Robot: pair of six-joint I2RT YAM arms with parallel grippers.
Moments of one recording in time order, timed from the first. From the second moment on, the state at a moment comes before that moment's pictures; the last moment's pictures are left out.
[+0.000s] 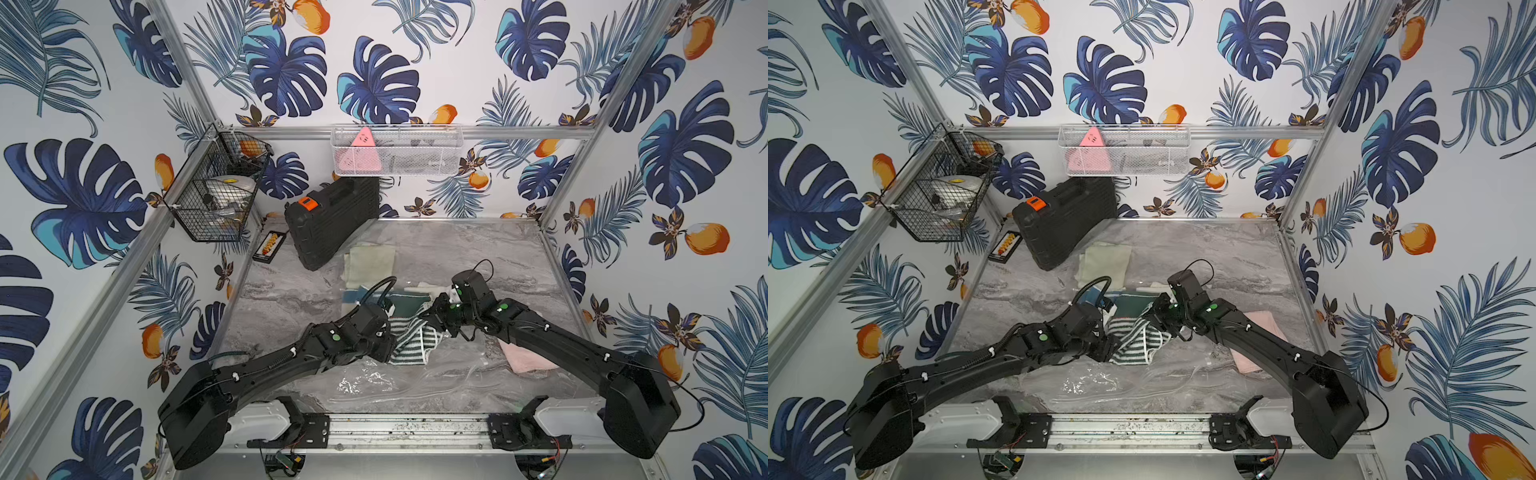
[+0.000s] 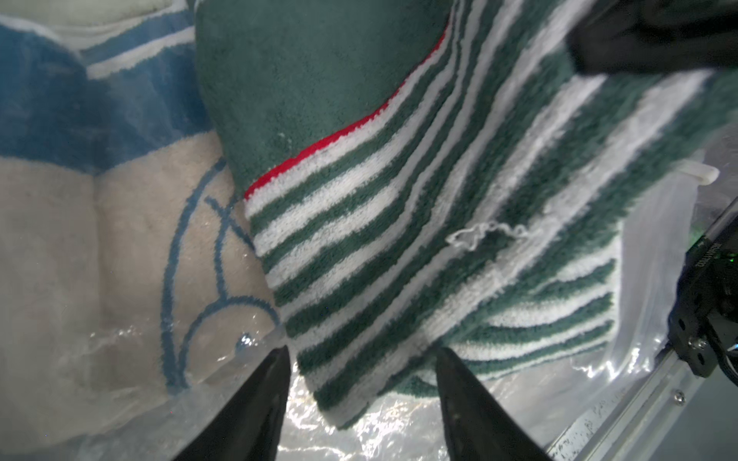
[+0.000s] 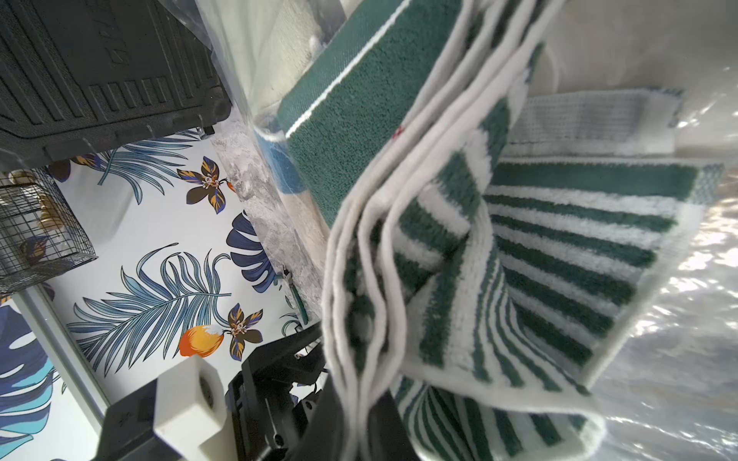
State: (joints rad) left arm -0.82 1.23 0.74 -0.43 0.00 -0.41; right arm 0.65 1.32 0.87 -0.34 -0.38 1.34
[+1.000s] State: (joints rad) left arm -0.90 1.04 0.62 -0.41 -0.32 -0.43; right arm 0.61 1.27 0.84 -0.41 -0.39 1.33
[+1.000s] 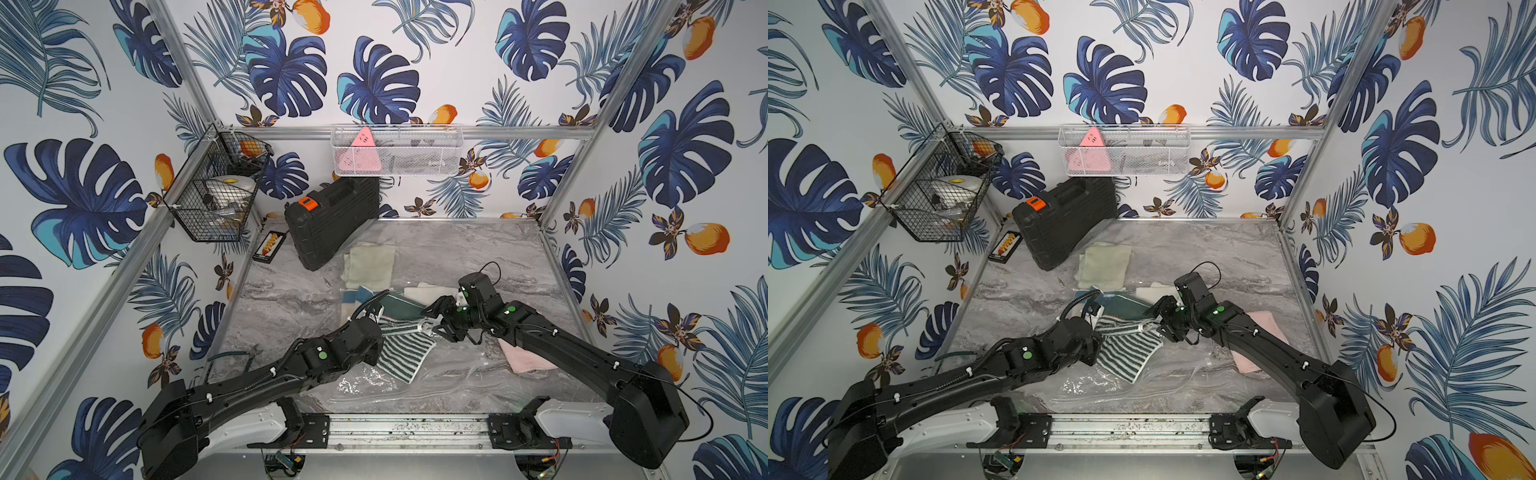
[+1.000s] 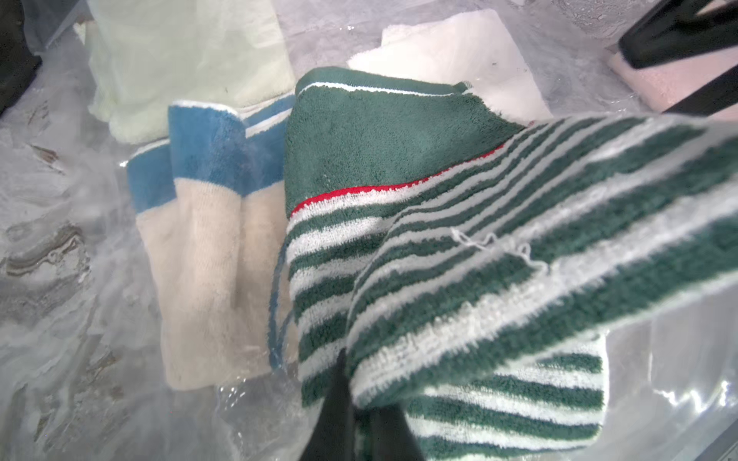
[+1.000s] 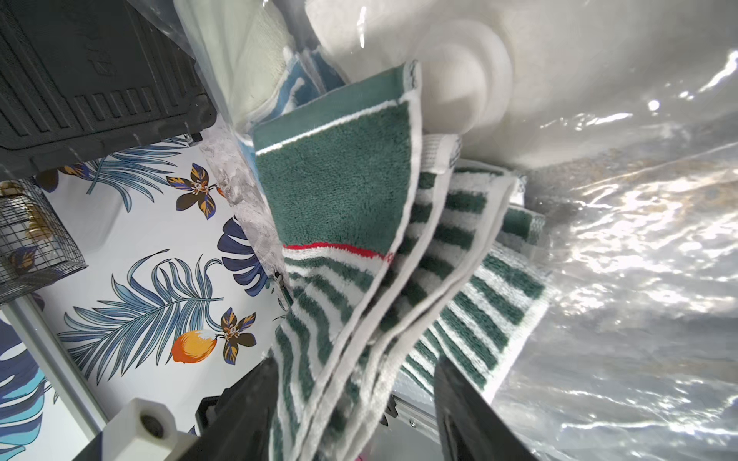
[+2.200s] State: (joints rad) left arm -0.91 0.87 0.81 -0.76 -0.48 -0.65; right arm 0.85 1.45 0.78 -0.27 -0.41 1.39
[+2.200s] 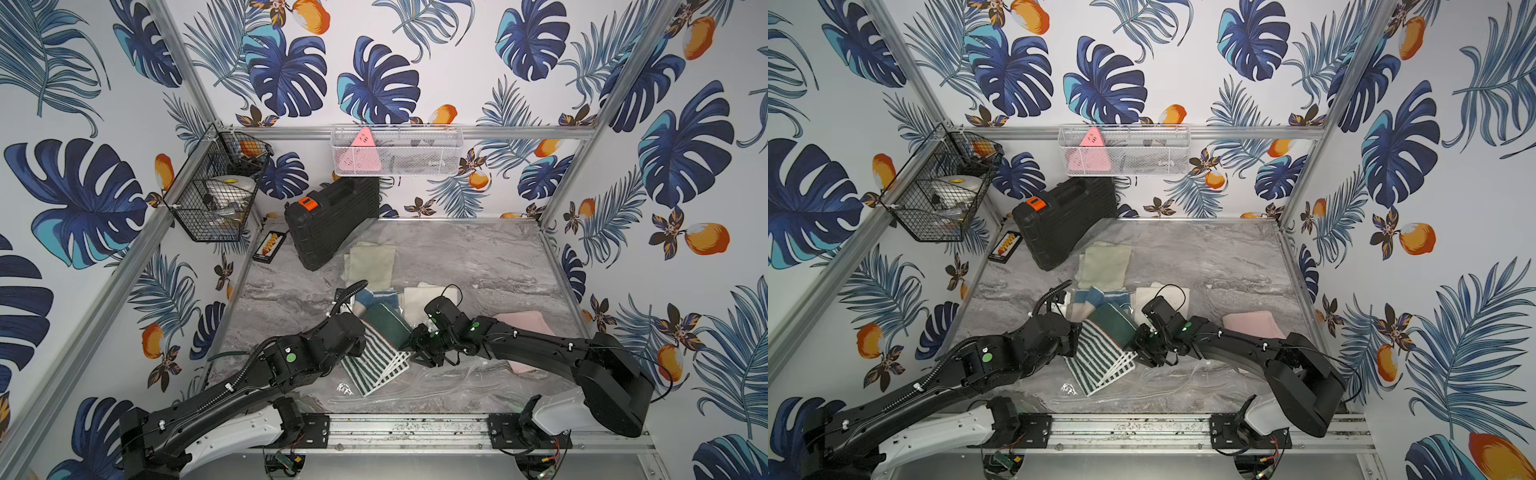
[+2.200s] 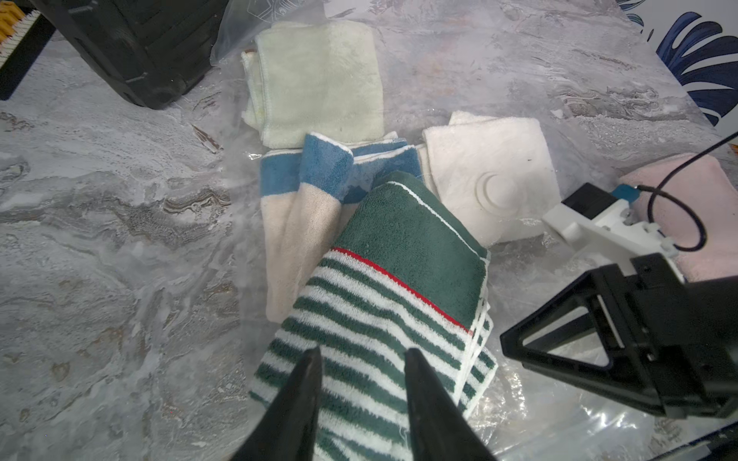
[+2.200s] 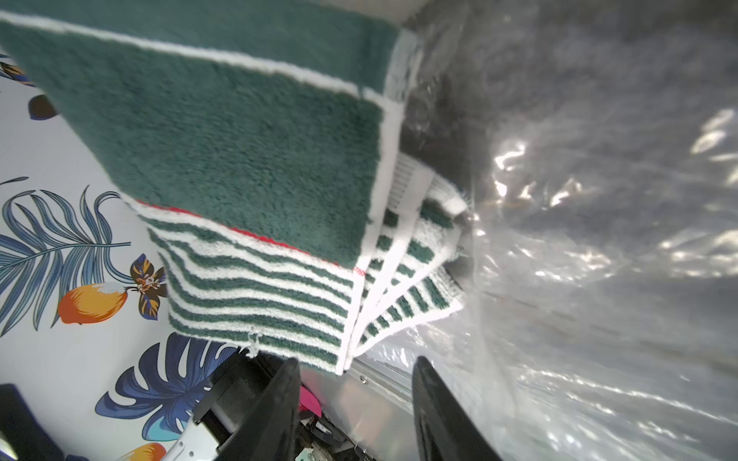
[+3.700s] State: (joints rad) left arm -0.75 1.18 0.74 -0.42 0.10 -0.66; right arm 0.60 1.60 1.23 -0.83 -0.15 0.70
